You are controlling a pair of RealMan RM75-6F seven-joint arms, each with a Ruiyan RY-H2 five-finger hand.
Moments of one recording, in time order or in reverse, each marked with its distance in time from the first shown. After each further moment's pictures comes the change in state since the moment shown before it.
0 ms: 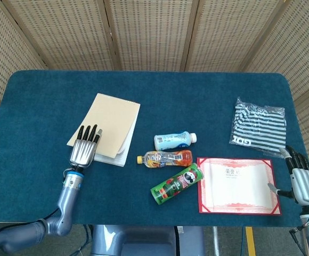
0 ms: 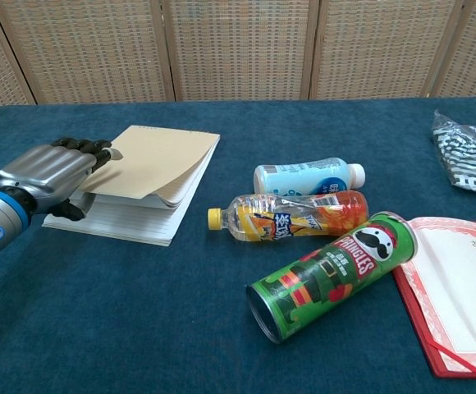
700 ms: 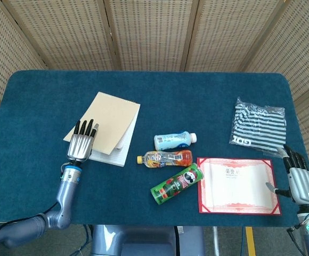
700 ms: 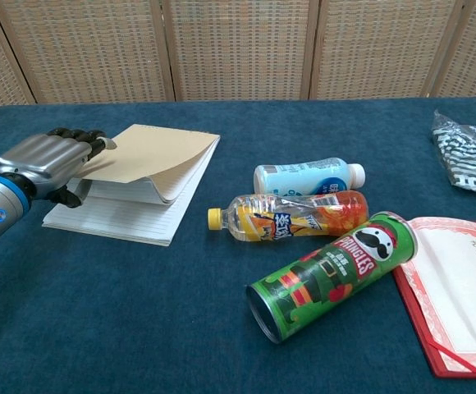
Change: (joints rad) left arm -0.037 0.002 -0.031 0.061 -0.033 -0.032 -0.026; right arm 0.006 -0.028 0.004 0.024 -0.002 0.000 -0.009
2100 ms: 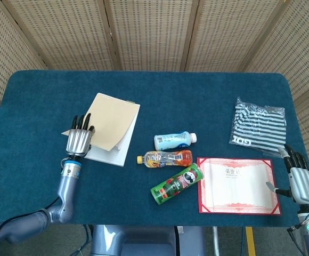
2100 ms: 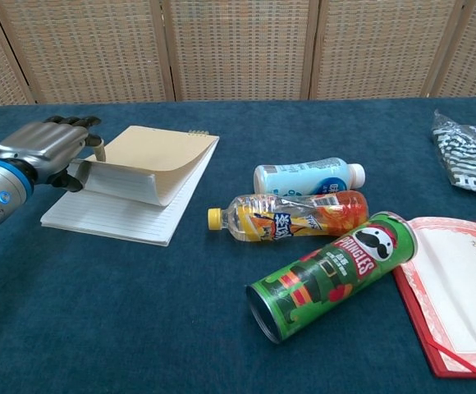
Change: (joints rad) left arm -0.033 -0.002 -0.025 0.025 -0.043 0.013 -0.059; right arm -0.003 -0.001 0.003 0.002 0.000 0.006 0.010
